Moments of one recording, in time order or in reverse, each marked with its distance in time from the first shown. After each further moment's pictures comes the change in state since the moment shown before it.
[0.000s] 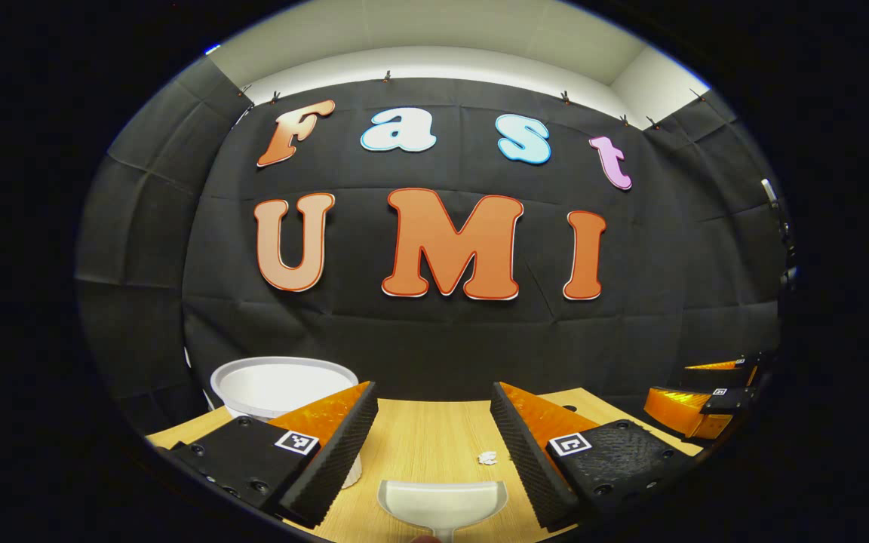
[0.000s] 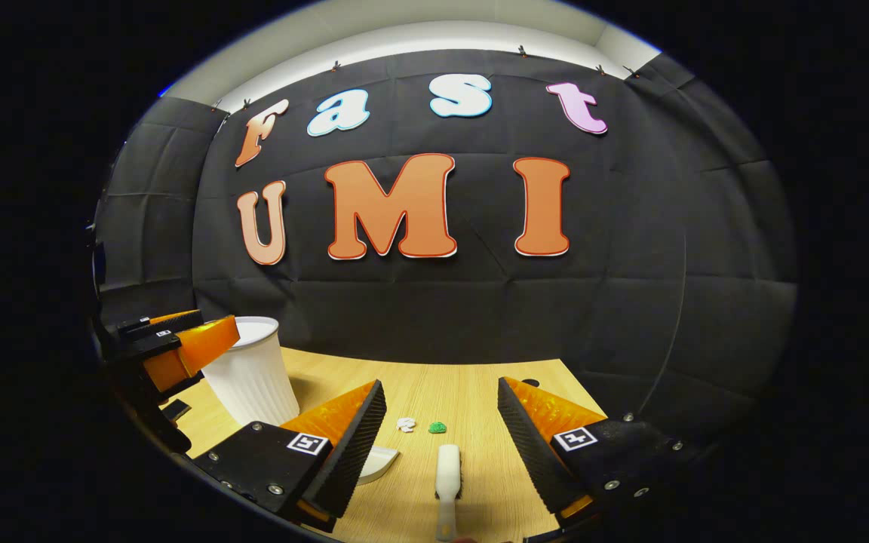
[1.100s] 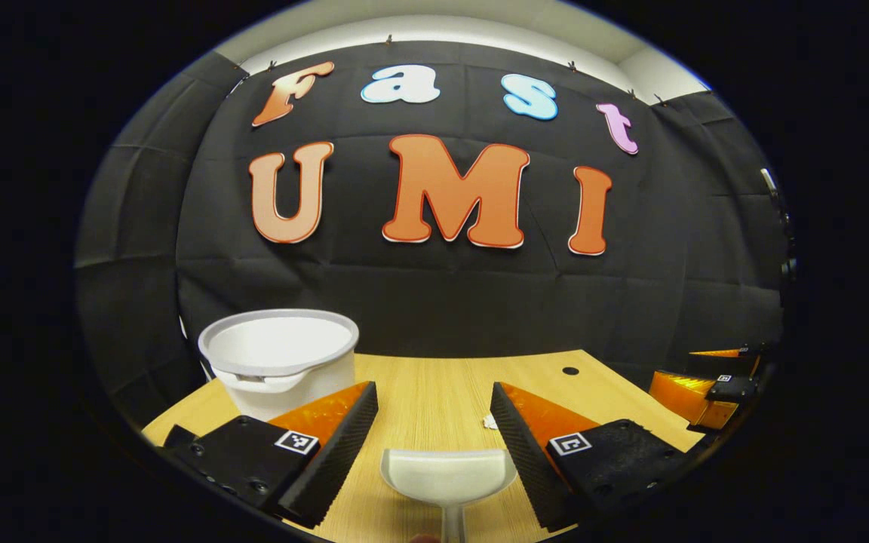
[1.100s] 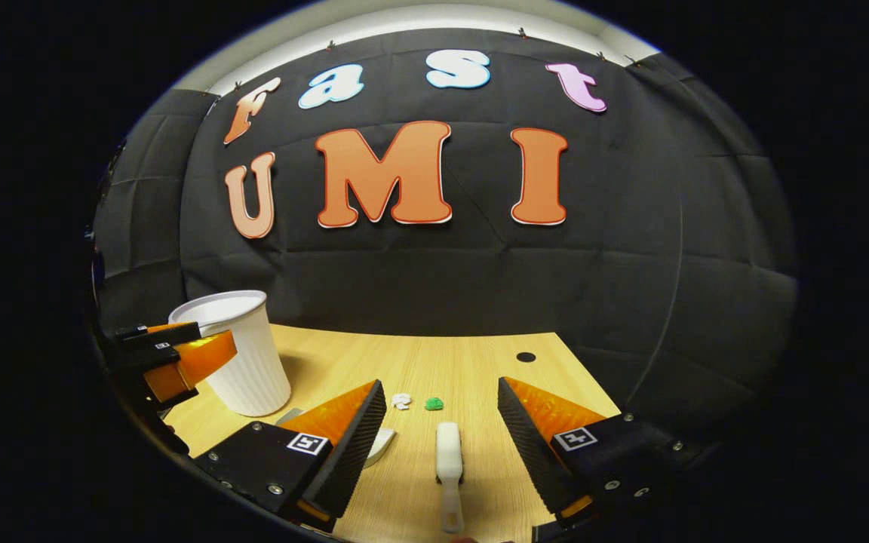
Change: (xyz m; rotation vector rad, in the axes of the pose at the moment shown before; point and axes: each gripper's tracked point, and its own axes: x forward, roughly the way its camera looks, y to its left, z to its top) left arm 0.006 0.012 -0.071 -0.011 0.211 -0.027; right arm 0.007 0.004 -0.042 -0.001 0.133 -0.054
